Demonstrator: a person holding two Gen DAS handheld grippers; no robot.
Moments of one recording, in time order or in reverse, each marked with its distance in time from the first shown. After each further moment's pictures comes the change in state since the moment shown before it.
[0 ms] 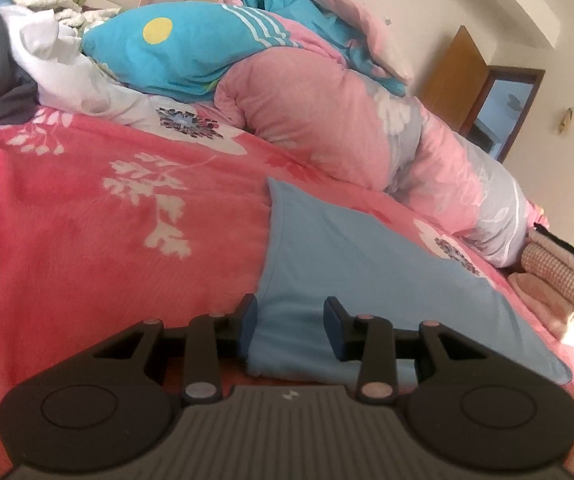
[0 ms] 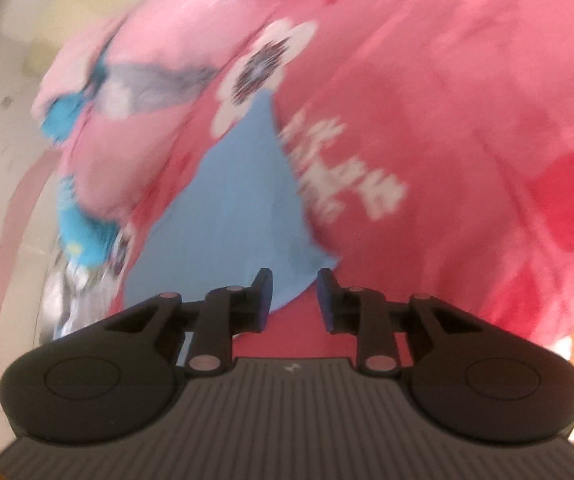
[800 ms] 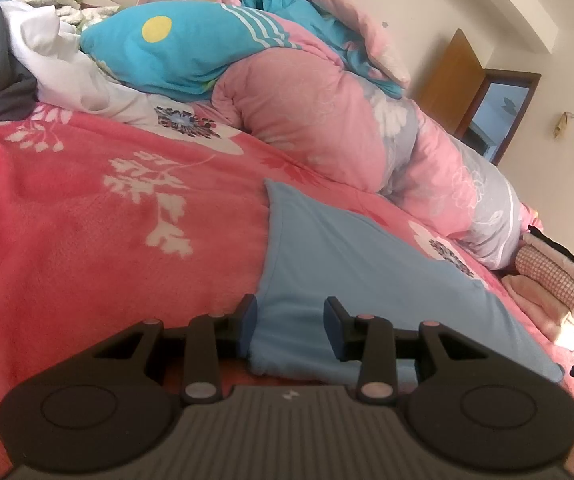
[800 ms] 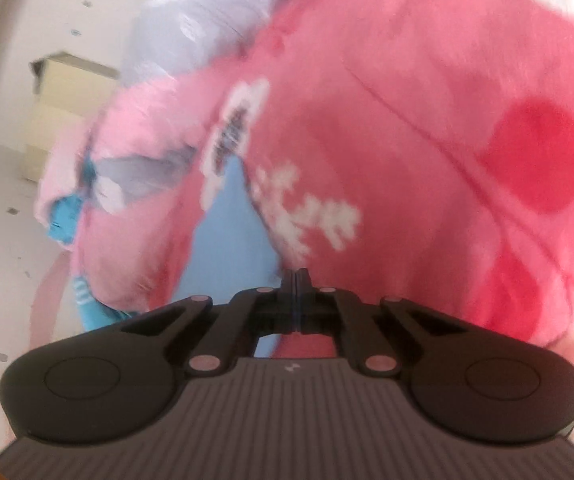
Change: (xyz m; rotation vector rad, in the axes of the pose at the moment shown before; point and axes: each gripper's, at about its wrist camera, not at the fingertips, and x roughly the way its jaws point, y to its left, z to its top) left arm -0.003 0.003 -0.001 -0.004 -0.004 -0.017; right arm 0.001 -0.027 -0.009 0.158 -0.224 0.063
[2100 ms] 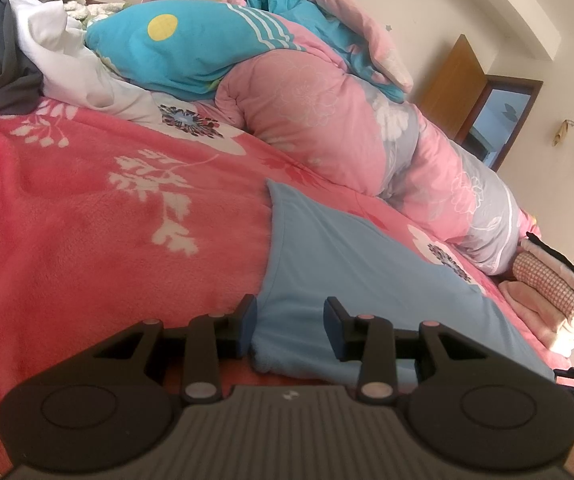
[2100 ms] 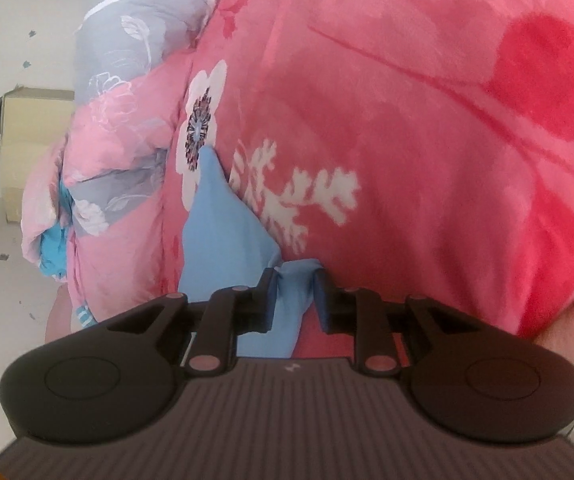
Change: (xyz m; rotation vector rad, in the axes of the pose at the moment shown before) left arm -0.002 0.006 0.001 -0.024 -0.001 -0.011; right arm 0.029 -0.001 -0.010 0.216 0.079 -0.064
